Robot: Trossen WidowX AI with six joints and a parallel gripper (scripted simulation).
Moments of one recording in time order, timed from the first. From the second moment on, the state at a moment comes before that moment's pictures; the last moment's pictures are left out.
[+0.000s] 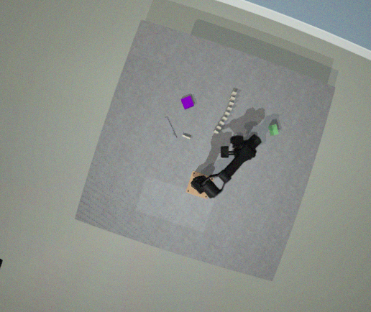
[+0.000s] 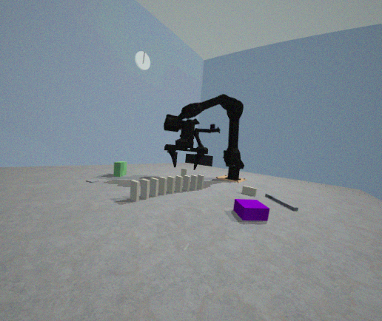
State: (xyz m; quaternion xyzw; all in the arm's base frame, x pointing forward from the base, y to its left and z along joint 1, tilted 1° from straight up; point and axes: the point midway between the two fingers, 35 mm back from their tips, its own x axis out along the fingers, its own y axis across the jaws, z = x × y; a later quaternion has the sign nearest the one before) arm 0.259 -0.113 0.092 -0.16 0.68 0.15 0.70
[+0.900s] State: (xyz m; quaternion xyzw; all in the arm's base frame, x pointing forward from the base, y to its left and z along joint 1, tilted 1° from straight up) arm 0.259 -0.112 0.066 -0.16 0.68 0.15 0.70
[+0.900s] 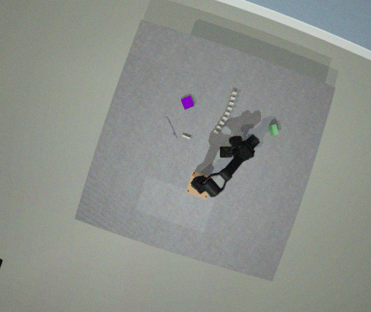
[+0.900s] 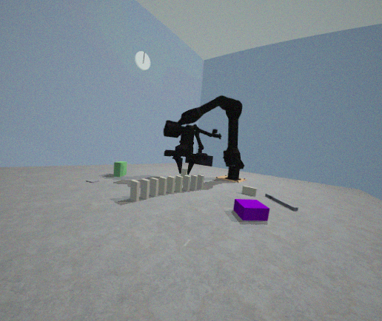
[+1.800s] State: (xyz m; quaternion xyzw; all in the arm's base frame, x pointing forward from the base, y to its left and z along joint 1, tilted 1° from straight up) arm 0.257 -0.112 0.196 -0.16 0.68 0.15 0.70
